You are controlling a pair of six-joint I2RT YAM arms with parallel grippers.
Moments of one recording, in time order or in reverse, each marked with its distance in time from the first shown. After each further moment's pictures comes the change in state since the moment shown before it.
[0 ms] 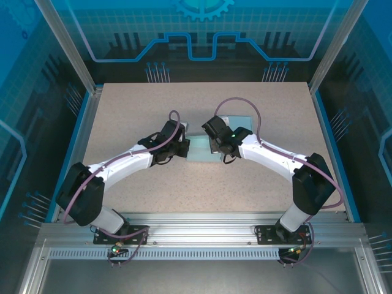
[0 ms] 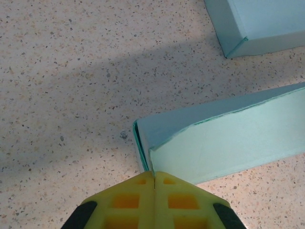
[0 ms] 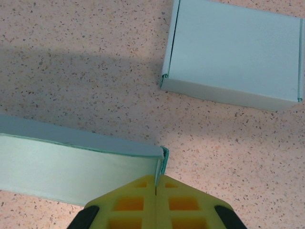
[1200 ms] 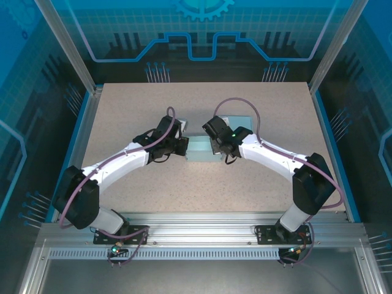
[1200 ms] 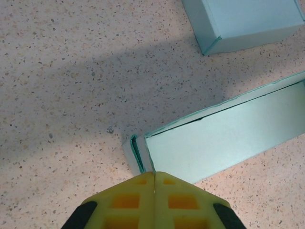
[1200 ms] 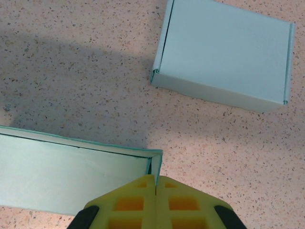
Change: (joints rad) left arm 0.034 -0.037 0.037 -0.064 0.114 0.018; right arm -0.003 0.000 0.002 -0.034 0.027 -0.063
